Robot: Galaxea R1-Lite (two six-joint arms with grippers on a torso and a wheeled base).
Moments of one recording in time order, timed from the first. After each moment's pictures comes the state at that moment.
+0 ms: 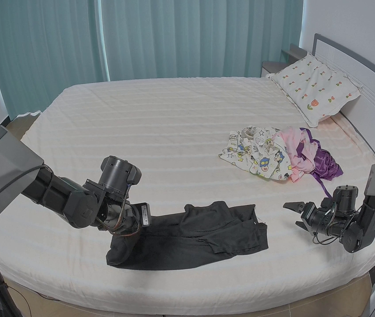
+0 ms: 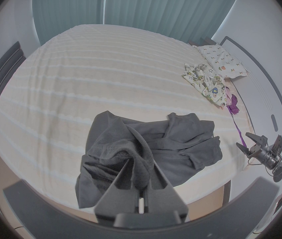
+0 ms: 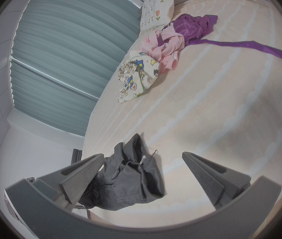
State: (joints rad) left arm -0.46 2.03 -0.99 -0.13 0.11 -0.52; right arm 0.02 2.26 -0.45 -1.29 0.38 0.80
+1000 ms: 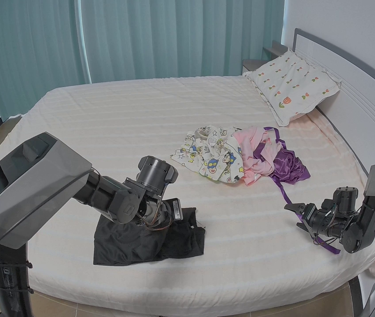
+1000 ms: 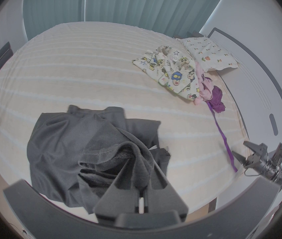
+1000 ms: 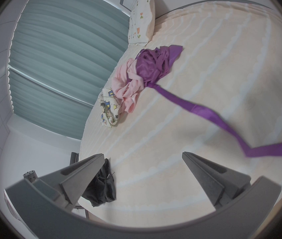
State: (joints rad) left arm -0.55 2.23 -1.26 -0.10 0.11 -0.59; right arm 0.01 2.28 -0.45 -1.29 0.38 0.80
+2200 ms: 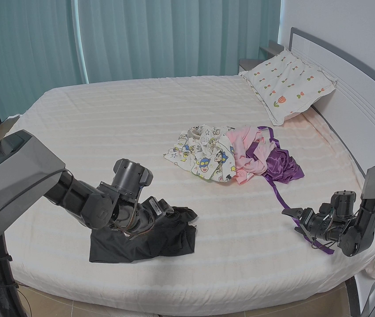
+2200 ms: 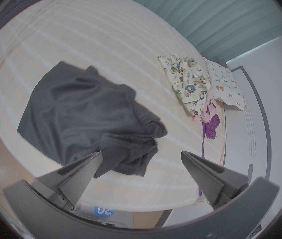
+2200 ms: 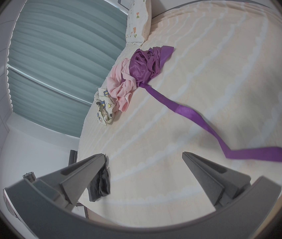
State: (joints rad) left arm -0.48 2.13 -1.06 -0.18 -0.01 -1.00; right arm 0.03 2.30 -0.43 -1.32 0.38 0.79
